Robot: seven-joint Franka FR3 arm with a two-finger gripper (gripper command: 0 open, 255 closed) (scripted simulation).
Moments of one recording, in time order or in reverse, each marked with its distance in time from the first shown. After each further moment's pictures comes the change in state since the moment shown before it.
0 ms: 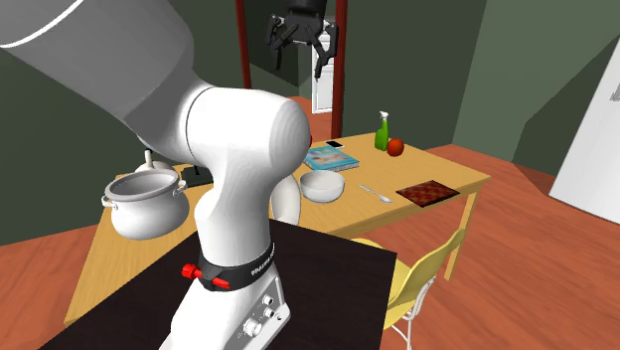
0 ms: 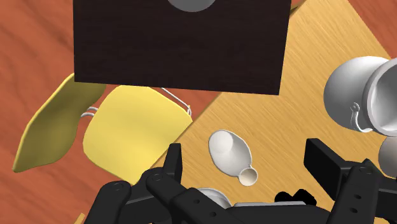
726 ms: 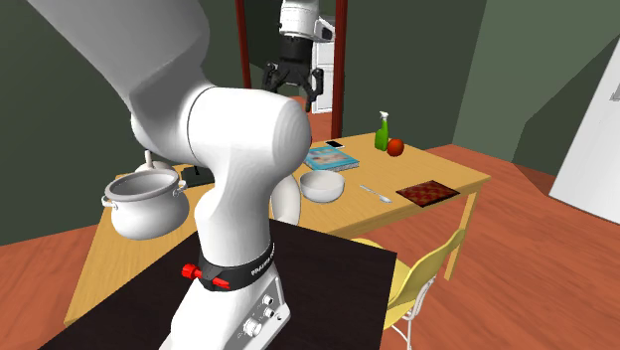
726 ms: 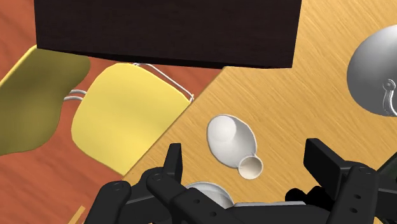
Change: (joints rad) arm 0.038 0.191 0.119 -0.104 0.046 0.328 0.089
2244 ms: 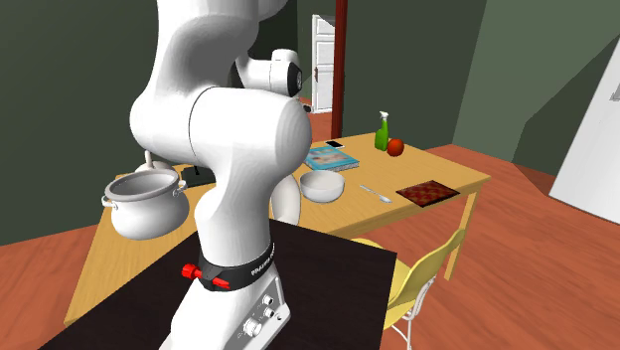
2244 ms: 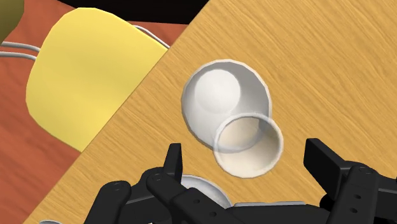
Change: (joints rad) arm 0.033 0.713 0.172 0.108 -0.164 0.644 0.298
